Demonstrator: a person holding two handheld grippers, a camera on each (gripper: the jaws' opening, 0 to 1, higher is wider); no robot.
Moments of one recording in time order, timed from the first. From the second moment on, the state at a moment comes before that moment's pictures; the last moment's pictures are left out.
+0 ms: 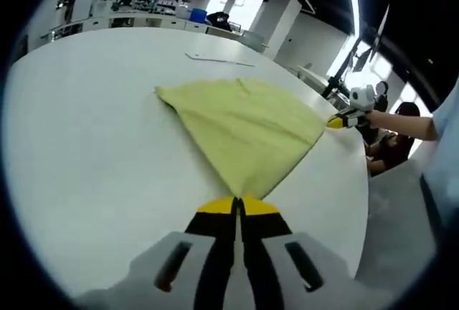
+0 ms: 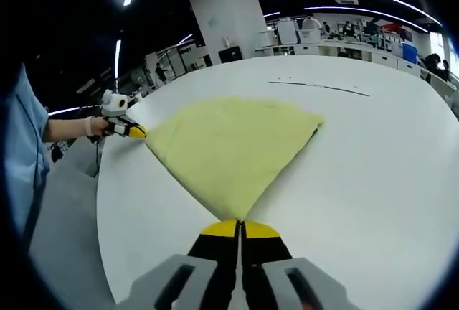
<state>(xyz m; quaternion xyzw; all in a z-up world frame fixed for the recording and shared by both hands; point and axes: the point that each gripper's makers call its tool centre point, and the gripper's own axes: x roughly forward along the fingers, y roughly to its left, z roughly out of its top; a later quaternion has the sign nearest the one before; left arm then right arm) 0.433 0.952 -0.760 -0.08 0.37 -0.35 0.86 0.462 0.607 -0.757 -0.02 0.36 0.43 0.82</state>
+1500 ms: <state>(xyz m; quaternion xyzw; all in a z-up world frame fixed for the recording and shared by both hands) 0.373 0.955 -0.766 -0.10 0.38 -0.33 0.86 0.397 0.608 -0.765 0.05 0.39 0.44 0.80</state>
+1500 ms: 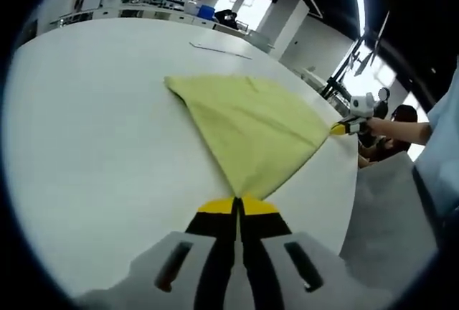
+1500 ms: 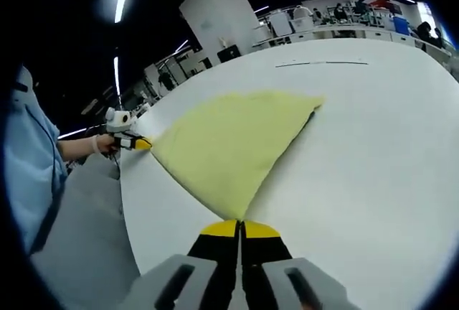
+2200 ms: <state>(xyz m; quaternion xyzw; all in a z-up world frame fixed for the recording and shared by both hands) 0.376 0.953 -0.728 -0.04 0.33 -0.35 0.88 0.397 0.589 -0.740 0.00 0.38 0.40 0.83</state>
